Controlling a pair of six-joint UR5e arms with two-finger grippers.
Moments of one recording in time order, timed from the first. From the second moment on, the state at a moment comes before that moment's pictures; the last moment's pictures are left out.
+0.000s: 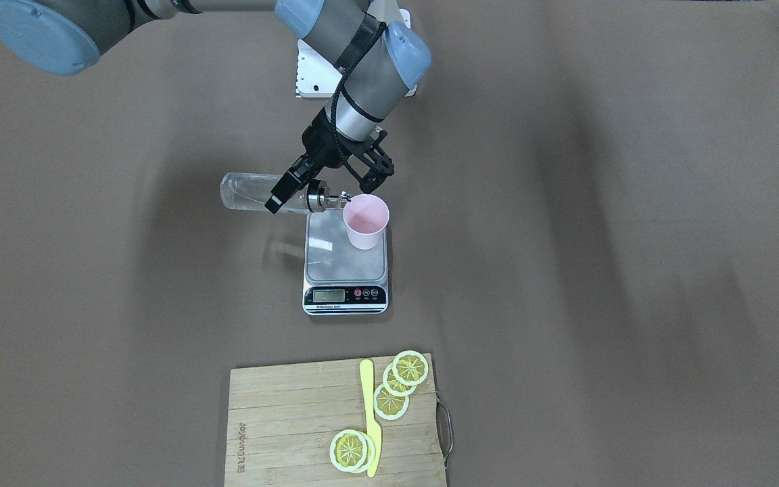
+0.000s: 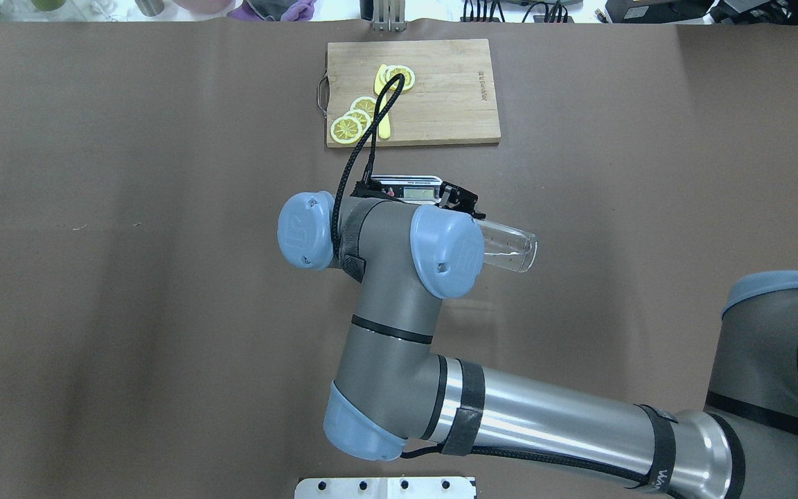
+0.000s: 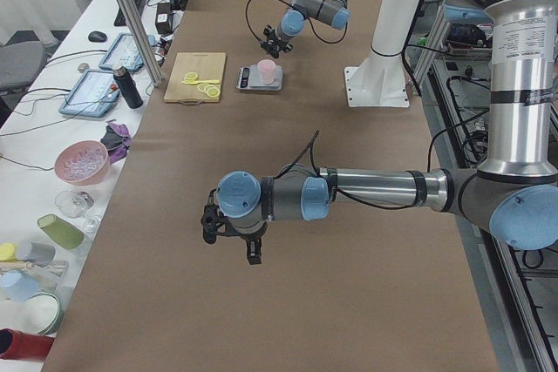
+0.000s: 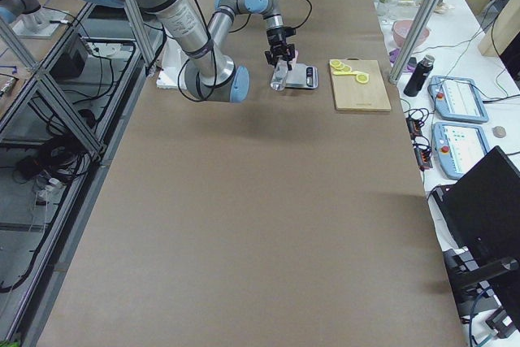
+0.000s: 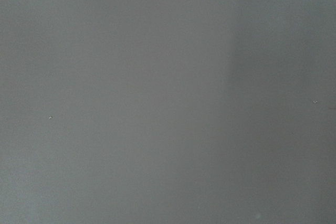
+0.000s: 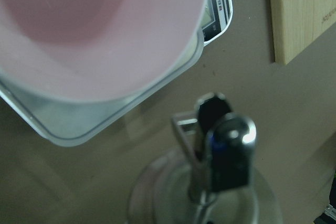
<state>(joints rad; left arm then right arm) -1.60 -1.50 -1.67 -1.49 -2.50 -0.04 0.40 -0.58 1.50 -2.34 1.34 0.23</state>
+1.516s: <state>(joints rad) -1.60 -1.52 -1.66 -1.48 -2.44 -0.04 0.37 -0.51 1.41 -2.47 1.31 0.23</state>
